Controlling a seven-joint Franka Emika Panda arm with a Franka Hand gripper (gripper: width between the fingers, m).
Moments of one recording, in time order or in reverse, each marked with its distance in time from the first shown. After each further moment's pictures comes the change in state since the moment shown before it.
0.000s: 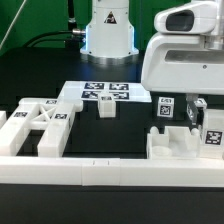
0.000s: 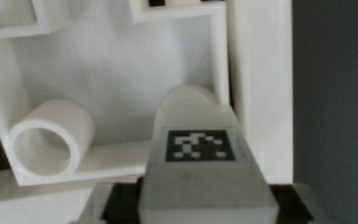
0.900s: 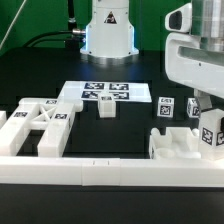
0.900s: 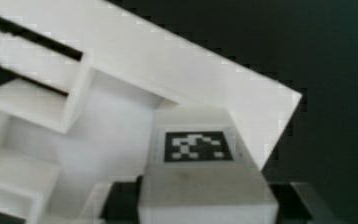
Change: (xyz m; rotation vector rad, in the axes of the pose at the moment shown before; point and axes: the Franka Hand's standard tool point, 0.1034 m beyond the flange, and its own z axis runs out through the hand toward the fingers) arm 0.002 -0.005 0.001 0.031 -0.035 1.057
